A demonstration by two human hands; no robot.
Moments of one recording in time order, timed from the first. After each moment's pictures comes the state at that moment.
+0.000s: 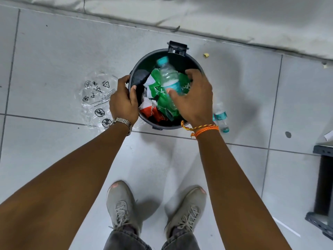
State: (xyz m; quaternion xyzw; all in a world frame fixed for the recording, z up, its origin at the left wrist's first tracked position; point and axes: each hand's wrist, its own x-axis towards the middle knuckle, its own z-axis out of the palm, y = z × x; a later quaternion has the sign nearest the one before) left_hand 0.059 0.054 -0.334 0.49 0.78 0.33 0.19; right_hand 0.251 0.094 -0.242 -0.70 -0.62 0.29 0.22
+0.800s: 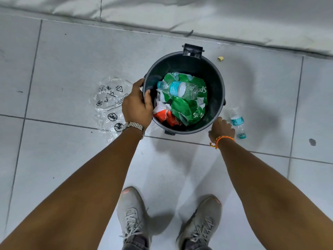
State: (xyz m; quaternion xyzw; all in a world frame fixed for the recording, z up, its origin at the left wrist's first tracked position) left_hand 0.058 0.056 -0.331 0.52 0.77 0.33 0.15; right_hand 0.336 0.055 -0.396 -0.76 -0.56 0.24 -0.22
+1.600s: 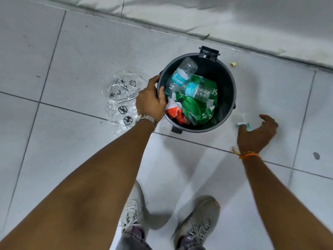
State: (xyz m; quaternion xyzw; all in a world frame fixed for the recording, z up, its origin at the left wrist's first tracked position) left_hand 0.062 0.057 -0.323 0.50 0.78 0.32 0.17; right_hand 0.381 0.040 -0.345 -0.81 -0.51 0.12 0.25
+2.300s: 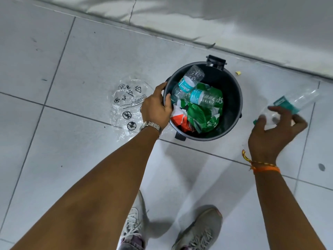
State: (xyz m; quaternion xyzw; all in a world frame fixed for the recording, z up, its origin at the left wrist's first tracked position) left_hand 0.056 0.056 -0.328 0.49 0.78 0.33 0.19; right_hand 0.329 0.061 -0.268 -0.76 -0.51 0.12 0.39
